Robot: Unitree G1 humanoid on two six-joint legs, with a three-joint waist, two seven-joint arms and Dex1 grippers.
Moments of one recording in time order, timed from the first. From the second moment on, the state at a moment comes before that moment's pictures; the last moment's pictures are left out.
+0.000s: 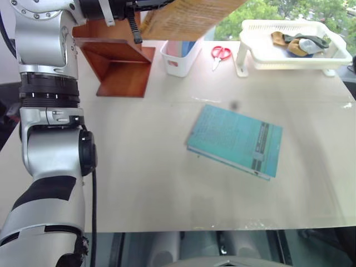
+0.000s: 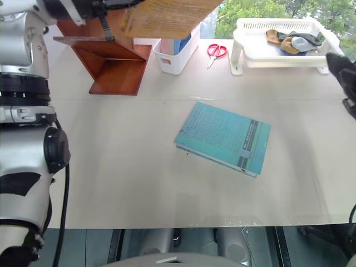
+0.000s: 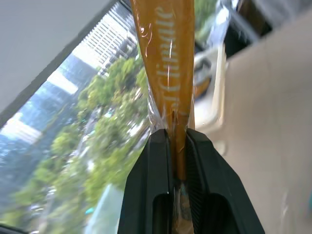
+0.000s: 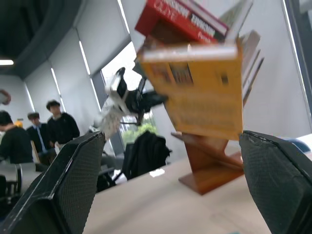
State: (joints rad) left arm -1.38 0.70 -0.02 0.50 -0.05 -0.16 -1.21; right arm -0.49 -0.89 -0.60 0.19 1.23 0.75 1.27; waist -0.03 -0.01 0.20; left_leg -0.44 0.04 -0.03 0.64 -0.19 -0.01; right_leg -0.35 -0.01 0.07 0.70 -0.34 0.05
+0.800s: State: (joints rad) left arm -1.47 0.99 -0.25 1.03 0.45 -0.55 -0.93; right arm -0.57 -0.86 -0.57 0.19 1.15 0.74 1.36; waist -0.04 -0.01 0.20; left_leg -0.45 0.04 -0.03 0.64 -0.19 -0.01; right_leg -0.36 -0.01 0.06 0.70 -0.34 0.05
